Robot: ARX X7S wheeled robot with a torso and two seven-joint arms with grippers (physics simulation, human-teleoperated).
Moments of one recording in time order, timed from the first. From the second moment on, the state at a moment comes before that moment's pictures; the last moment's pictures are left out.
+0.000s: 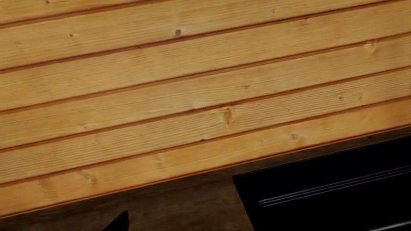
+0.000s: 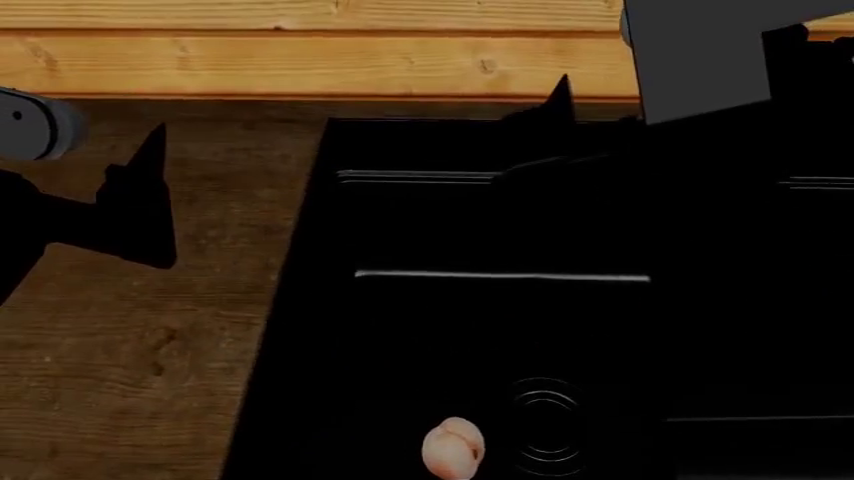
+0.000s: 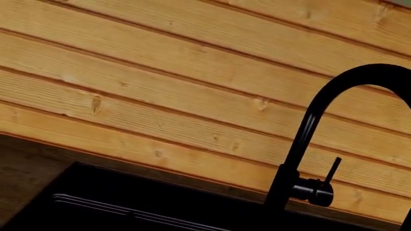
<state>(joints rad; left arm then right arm) -0.88 -0.18 0.08 0.58 -0.10 -1.38 0.12 1.06 0.23 -0.16 -0.53 -0.01 1.54 -0.14</state>
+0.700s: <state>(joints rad) -0.93 -0.15 0.07 0.61 -0.06 -1.46 0.14 1.16 0.15 -0.30 -0.36 -0.87 1.57 -0.93</state>
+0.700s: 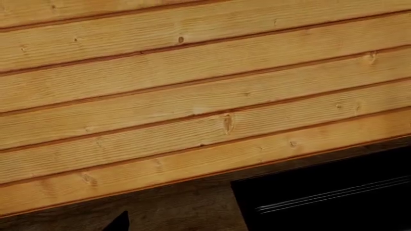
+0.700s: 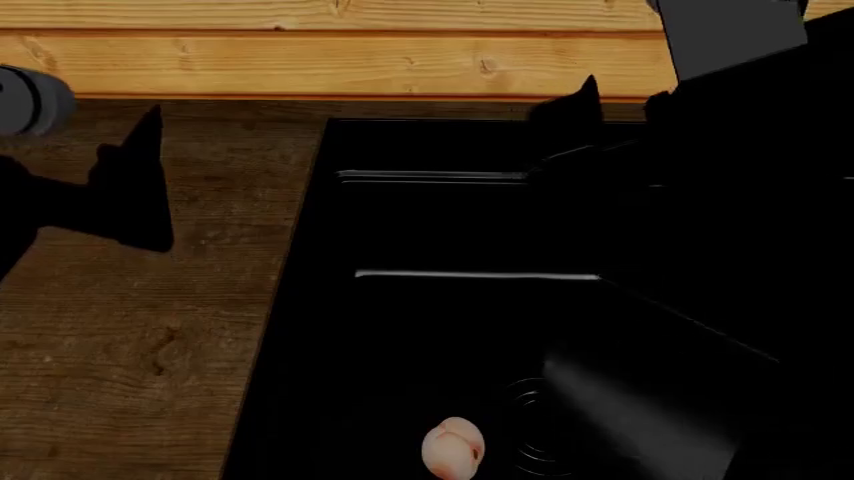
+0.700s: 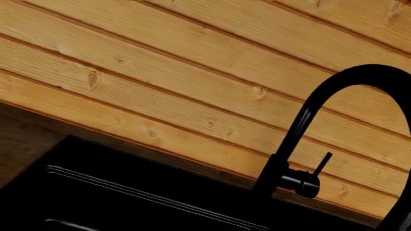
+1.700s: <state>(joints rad) -0.96 -0.13 0.09 0.59 -0.10 -1.46 0.13 1.20 0.39 -0.59 -0.22 -0.98 1.57 -1.57</state>
